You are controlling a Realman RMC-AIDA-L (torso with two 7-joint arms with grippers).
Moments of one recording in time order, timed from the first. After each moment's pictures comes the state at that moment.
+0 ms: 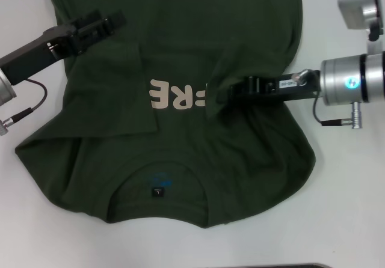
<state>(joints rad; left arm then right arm) -0.49 -2.15 0.48 0.57 1.81 1.48 -1.58 0.69 2.09 -0.73 -0.44 -2.16 -1.34 2.25</state>
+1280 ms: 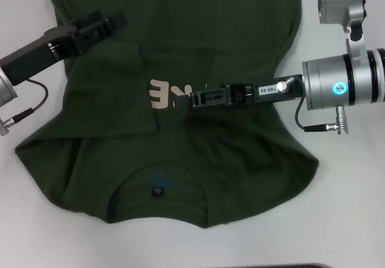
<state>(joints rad) -0.49 -2.15 0.48 0.56 1.81 1.48 -1.58 0.74 2.09 -0.80 -0.36 -2.02 -1.49 2.06</state>
